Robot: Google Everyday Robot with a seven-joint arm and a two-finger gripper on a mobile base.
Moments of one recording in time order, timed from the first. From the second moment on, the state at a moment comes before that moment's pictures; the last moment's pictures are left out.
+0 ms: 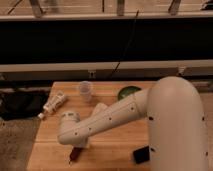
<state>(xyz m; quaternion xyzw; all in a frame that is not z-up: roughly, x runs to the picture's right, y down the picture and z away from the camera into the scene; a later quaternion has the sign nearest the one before) -0.118 0.302 0.768 -0.26 -0.16 -0.59 0.75</state>
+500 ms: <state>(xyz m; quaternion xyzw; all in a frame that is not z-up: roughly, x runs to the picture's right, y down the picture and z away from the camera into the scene) -0.114 0.304 0.769 -0.26 -0.16 -0.59 0.75</state>
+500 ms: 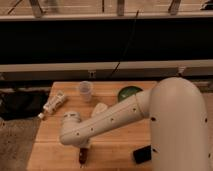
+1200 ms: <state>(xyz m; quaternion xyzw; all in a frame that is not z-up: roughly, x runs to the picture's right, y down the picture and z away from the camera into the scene) -0.072 0.287 0.778 -0.25 -0.17 -0.58 0.76</state>
